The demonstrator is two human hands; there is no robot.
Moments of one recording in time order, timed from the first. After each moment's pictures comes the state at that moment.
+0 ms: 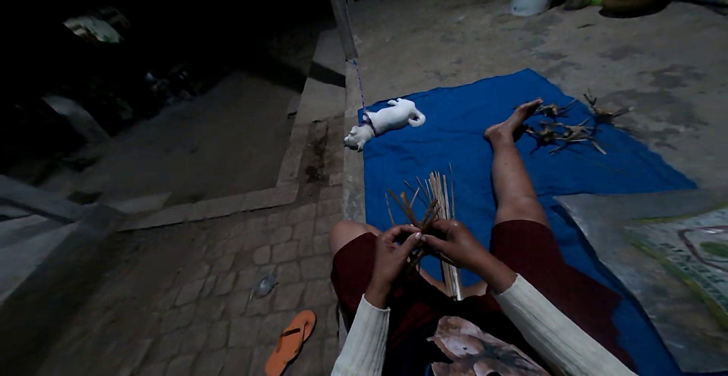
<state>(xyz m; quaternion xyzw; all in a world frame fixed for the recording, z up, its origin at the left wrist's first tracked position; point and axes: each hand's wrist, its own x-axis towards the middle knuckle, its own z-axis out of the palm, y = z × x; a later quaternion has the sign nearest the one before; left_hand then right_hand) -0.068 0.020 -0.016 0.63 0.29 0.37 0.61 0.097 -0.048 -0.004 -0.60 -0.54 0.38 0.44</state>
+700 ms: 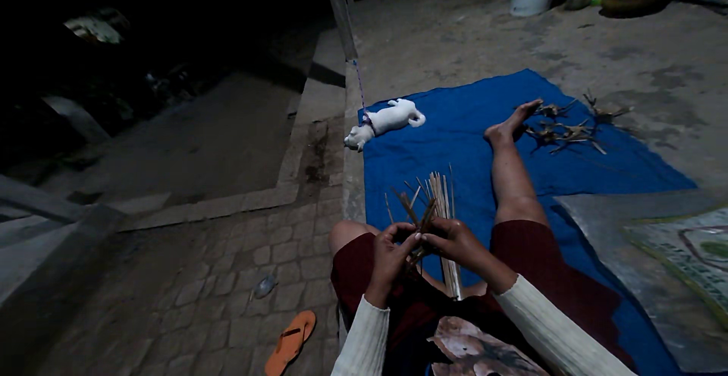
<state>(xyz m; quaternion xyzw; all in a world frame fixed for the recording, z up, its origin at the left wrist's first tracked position) -0.069 0.022 -0.019 0.62 0.29 0.39 0.62 0.096 -0.048 -0.003 -0.59 -0.53 0.39 0.46</state>
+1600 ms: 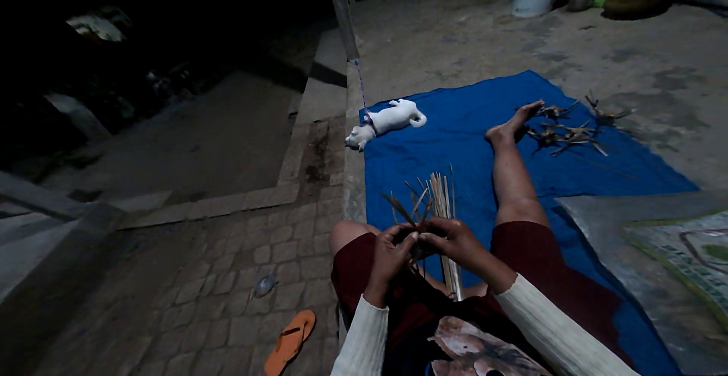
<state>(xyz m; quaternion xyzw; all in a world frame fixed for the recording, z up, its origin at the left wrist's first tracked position) -0.070 0.022 -0.018 0.62 0.28 0.38 0.62 0.095 -0.046 -0.005 -0.58 -0.57 0.36 0.46</state>
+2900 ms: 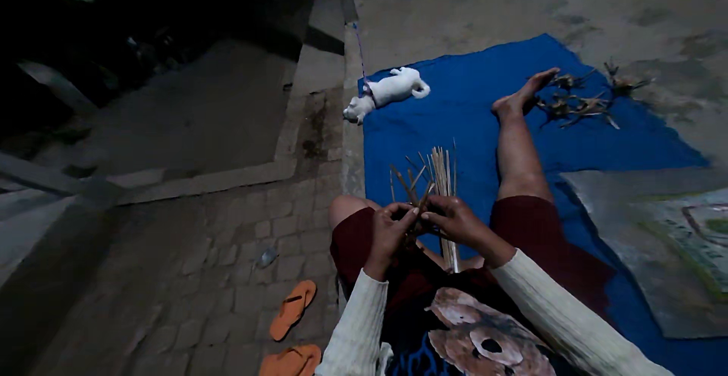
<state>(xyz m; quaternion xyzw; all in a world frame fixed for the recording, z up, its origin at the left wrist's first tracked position) -0.070 0.019 -0.020 0.61 0.34 0.36 0.61 0.092 -0.048 -0.003 -0.58 -0.55 0.43 0.43</state>
